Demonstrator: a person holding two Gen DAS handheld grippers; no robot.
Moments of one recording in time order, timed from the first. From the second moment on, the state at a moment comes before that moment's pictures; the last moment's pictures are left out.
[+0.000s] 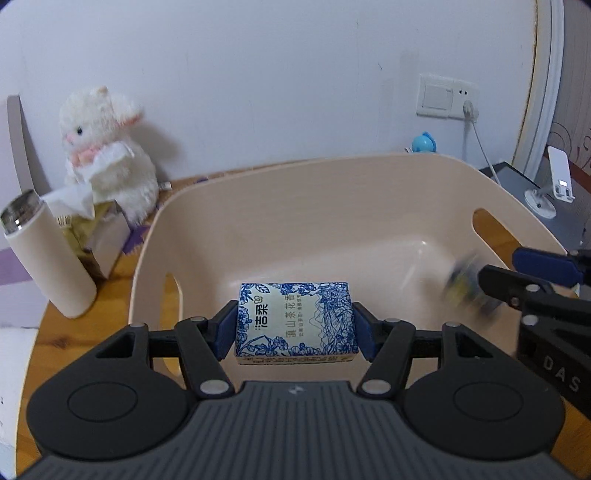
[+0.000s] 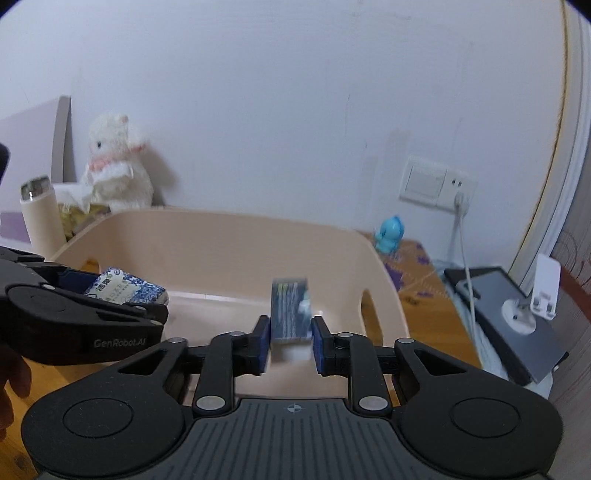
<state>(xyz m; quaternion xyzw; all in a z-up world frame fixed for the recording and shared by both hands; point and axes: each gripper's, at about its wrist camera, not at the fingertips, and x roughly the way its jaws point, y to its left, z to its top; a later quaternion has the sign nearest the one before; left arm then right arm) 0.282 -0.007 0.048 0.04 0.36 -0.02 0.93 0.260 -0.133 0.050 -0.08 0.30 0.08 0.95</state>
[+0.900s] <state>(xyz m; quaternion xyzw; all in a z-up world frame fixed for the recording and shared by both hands) 0.132 0.031 0.055 0.07 0.36 -0.04 0.93 0.133 -0.156 0.029 -0.10 0.35 0.09 0.93</state>
